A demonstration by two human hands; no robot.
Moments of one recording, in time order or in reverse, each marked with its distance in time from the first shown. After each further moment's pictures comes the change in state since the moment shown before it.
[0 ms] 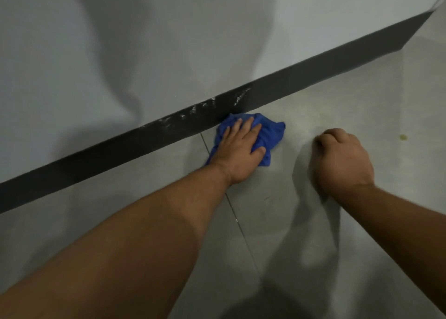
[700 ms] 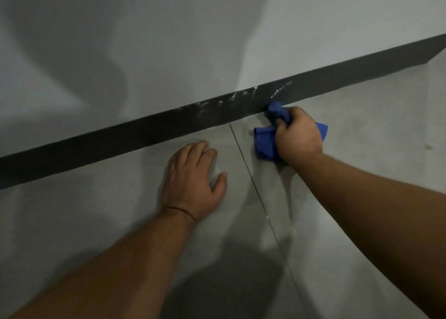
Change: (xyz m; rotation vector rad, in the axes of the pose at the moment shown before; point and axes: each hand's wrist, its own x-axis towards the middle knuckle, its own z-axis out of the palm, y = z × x) left_hand -0.133 -0.110 -0.008 0.197 0.372 -0.162; right_hand 0.048 -0.153 0.038 0.401 -0.054 0.246
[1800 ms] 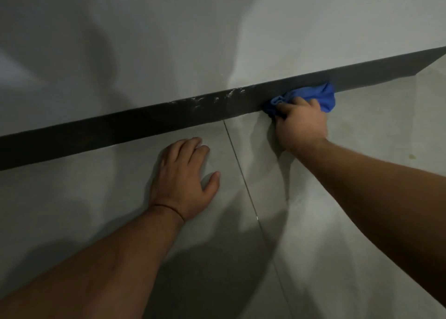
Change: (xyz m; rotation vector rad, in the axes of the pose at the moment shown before) left_hand 0.001 -0.003 0.003 -0.023 0.017 0.033; right_hand 0.037 0.008 -0.012 -0.501 -0.002 -0.308
